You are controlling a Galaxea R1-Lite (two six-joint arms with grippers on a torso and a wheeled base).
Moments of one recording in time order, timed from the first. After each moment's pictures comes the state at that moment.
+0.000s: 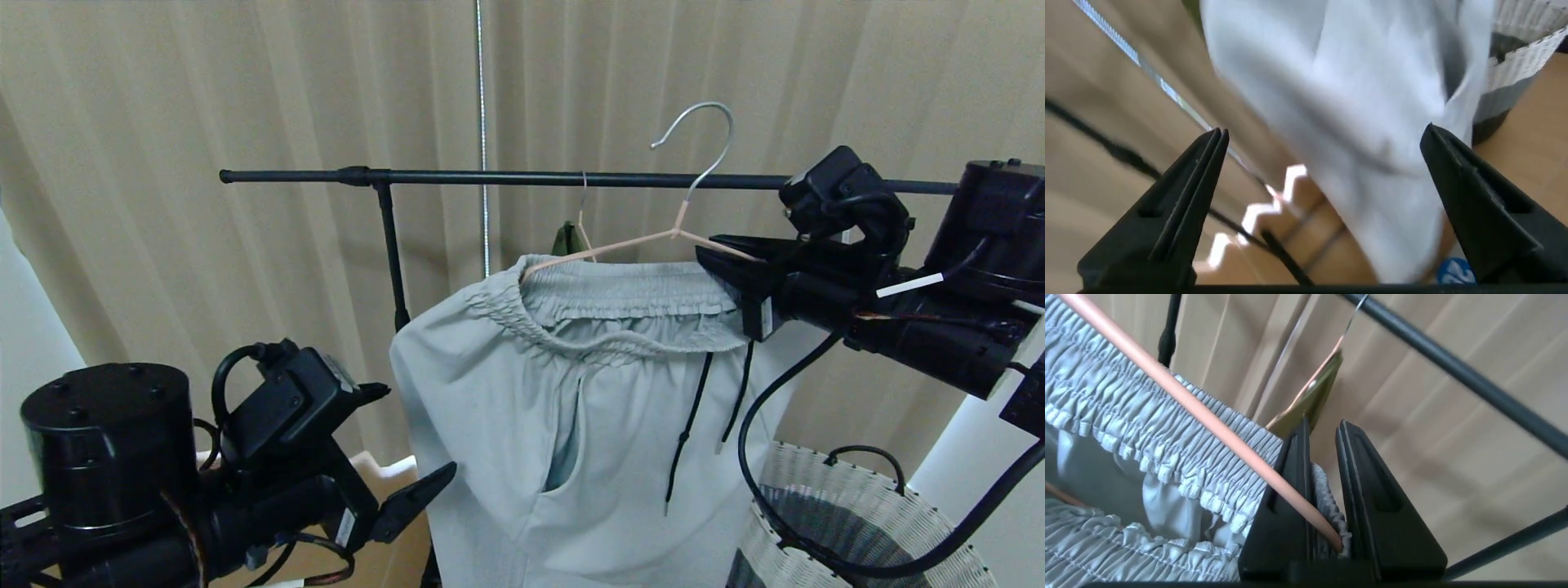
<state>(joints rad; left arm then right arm) -0.56 1.47 -0.37 -0.80 -0.09 0.32 0.41 1.59 -0.85 -0.67 0.07 -0.38</state>
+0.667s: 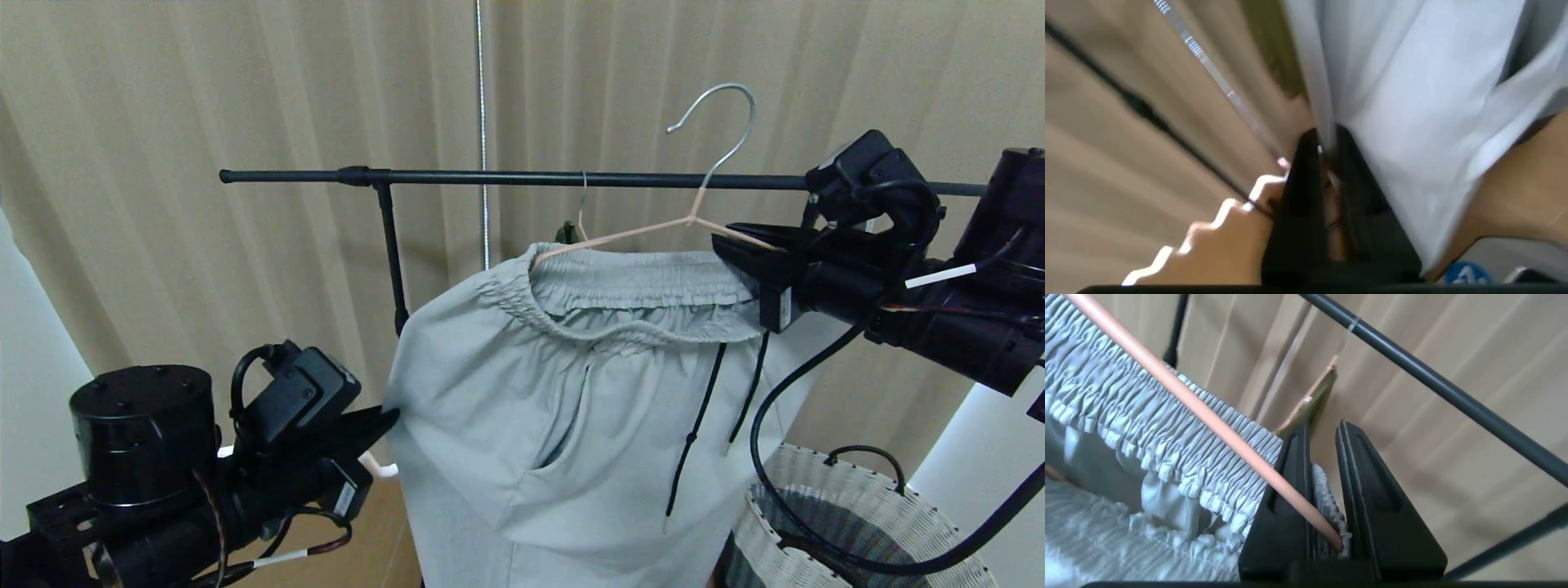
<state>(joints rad) -0.45 1.57 -0.33 -0.93 -0.04 0.40 0.38 1.55 -0.84 -0.67 0.07 -0.38</state>
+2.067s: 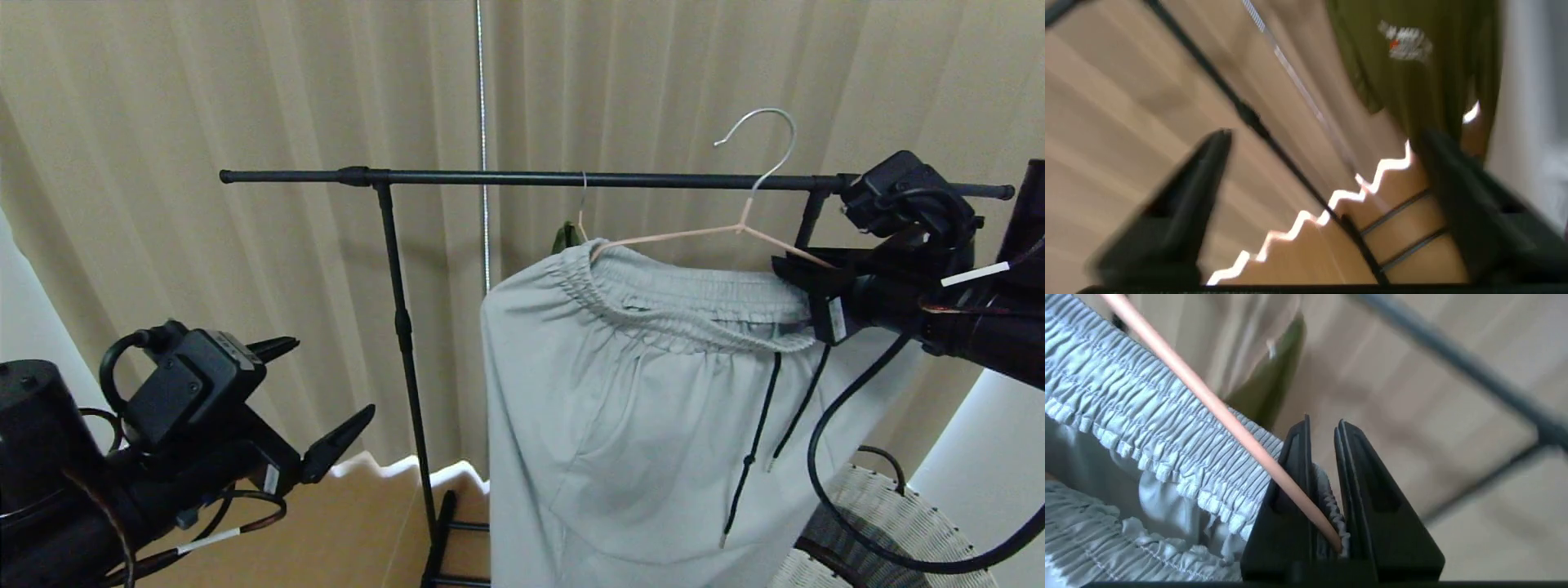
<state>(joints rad) -0.30 1.44 -0.24 -1.07 -0.15 0.49 0.28 1.49 -0.85 -0.45 -0.05 -0.38</state>
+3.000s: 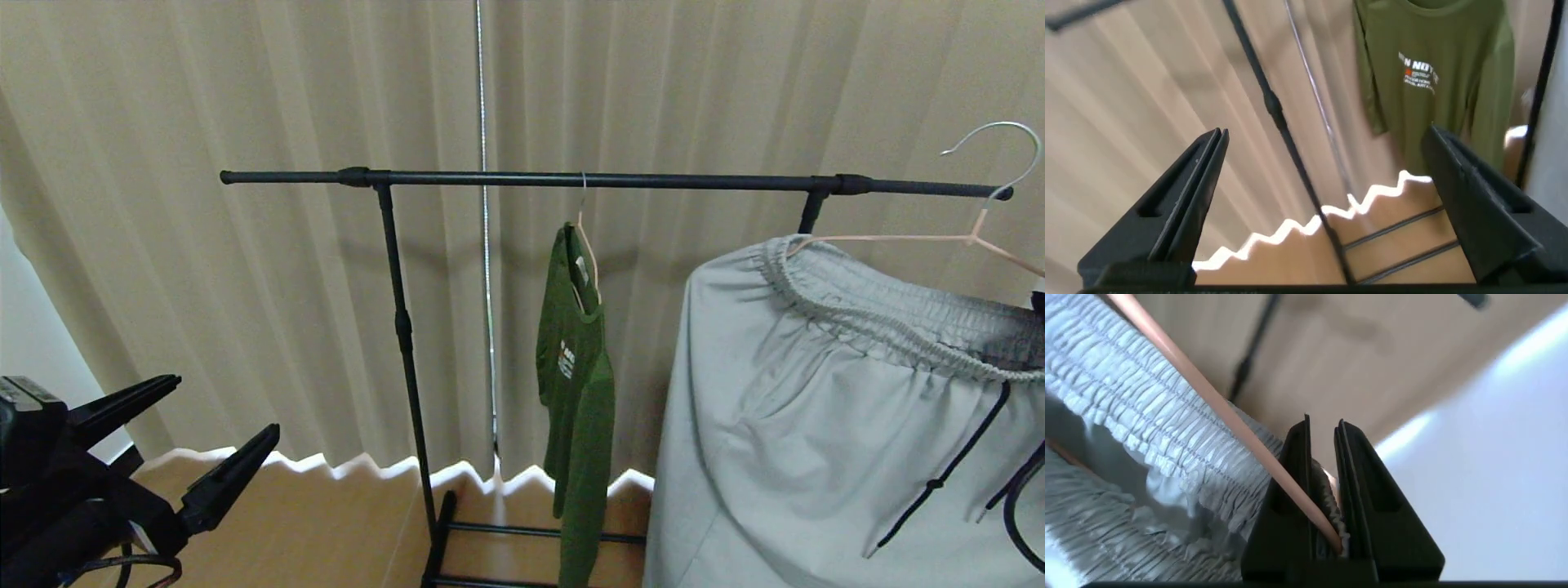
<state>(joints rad) -0.15 1.17 -0.06 -1.08 -0.16 0.27 -0.11 1.22 -0.84 -0.07 -0.27 -0.39</state>
